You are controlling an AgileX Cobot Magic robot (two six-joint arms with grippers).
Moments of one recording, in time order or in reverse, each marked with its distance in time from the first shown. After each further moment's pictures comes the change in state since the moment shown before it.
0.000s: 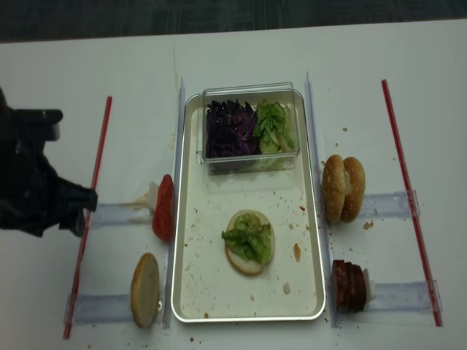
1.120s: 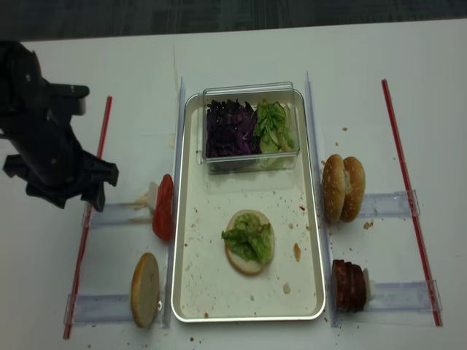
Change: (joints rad) left arm -0.104 0.145 -0.136 0.001 0.001 0.000; right arm 0.000 0.000 0.000 0.000 0.000 0.000
